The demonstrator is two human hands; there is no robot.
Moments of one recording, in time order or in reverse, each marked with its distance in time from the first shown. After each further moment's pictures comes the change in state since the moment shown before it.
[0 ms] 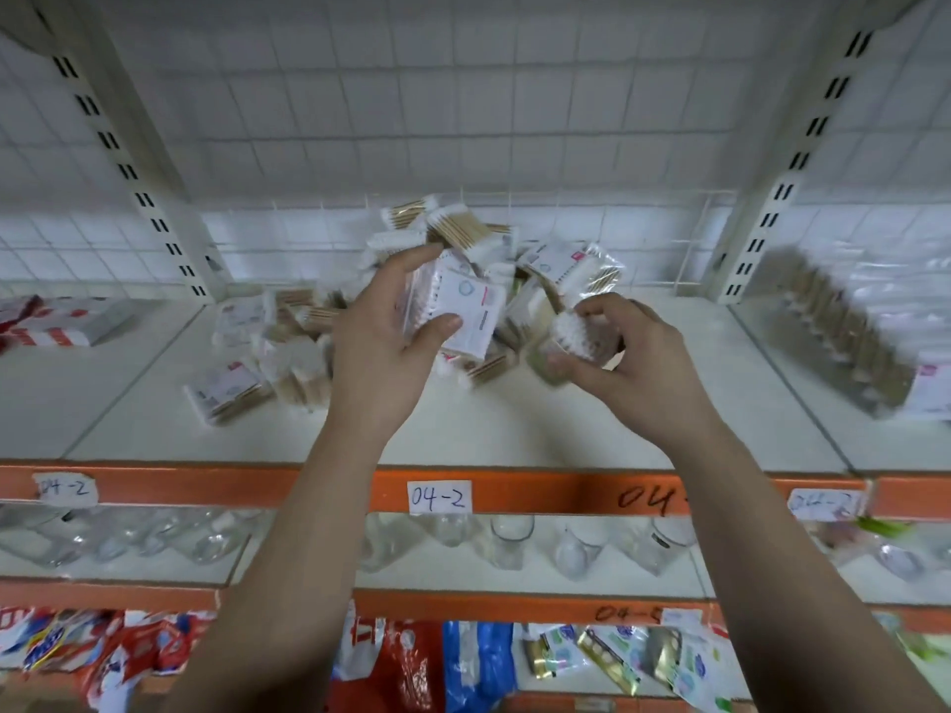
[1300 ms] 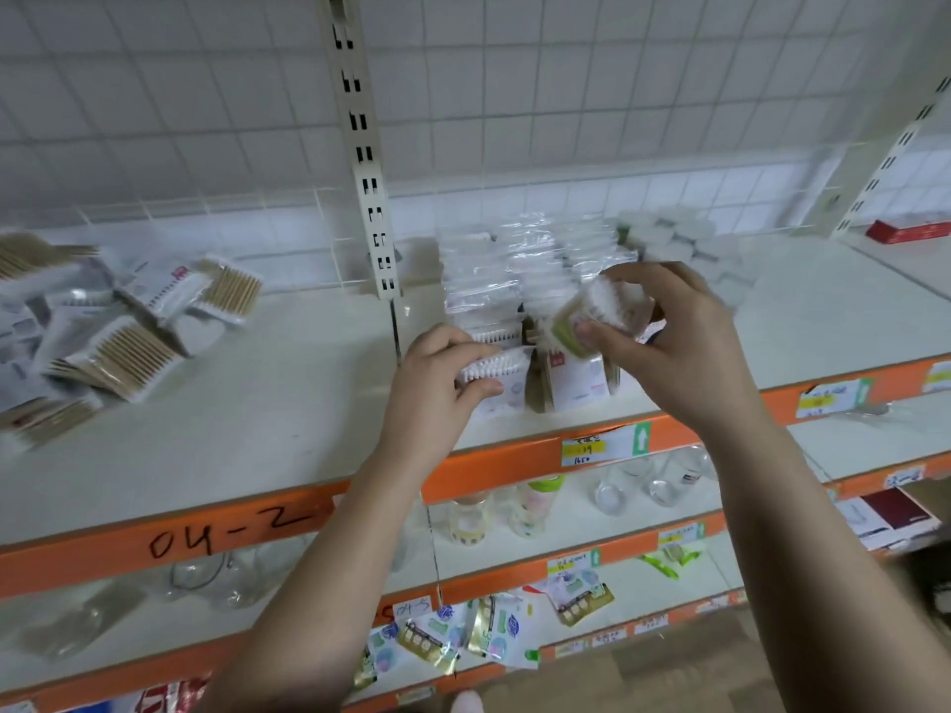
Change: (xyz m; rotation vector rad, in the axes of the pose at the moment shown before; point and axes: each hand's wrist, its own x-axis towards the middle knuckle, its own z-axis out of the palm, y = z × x) left_hand -0.057 0.150 0.393 0.059 -0.355 0.201; right_hand -0.079 0.229 -0.333 -0.173 0.263 0.110
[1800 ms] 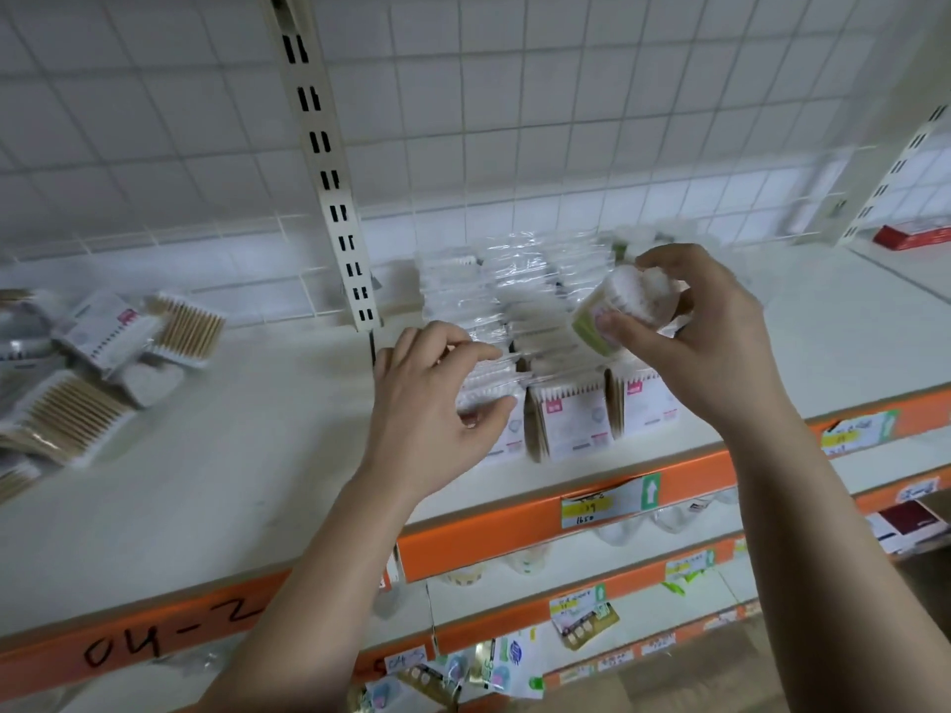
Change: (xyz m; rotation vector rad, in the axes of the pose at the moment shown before) left_hand 0.039 0.000 0.005 0.289 0.048 0.166; right_hand 0.046 0.031 0.000 0.022 0.076 0.079
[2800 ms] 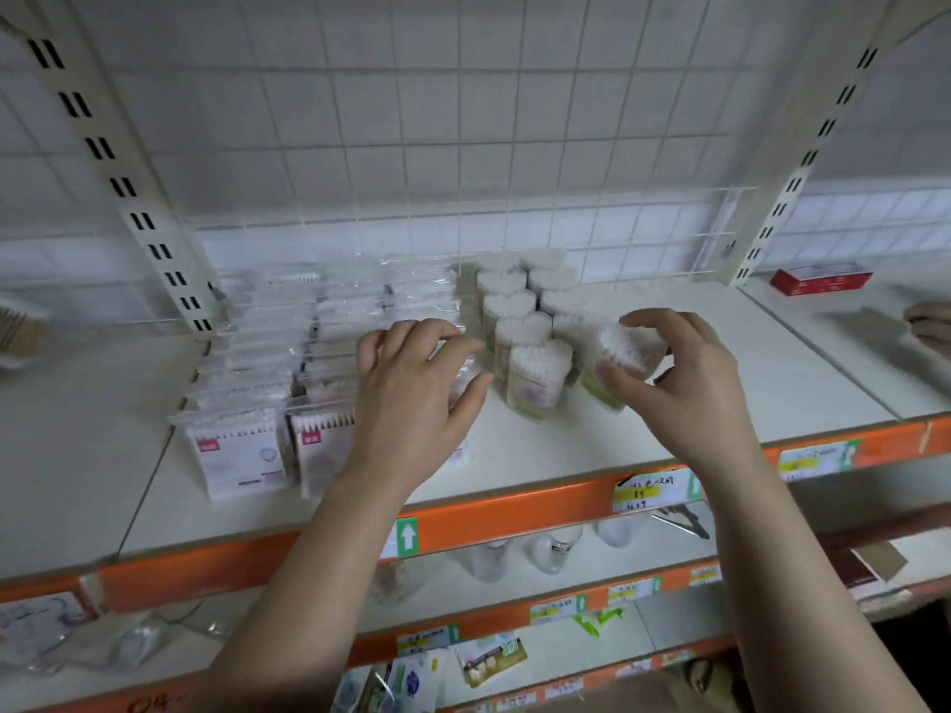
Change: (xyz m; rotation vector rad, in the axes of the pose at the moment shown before) left_hand 0.070 0.144 0.125 0.270 0.076 -0.007; right_hand 0.032 0.172 -0.121 -0.047 -0.050 0.003
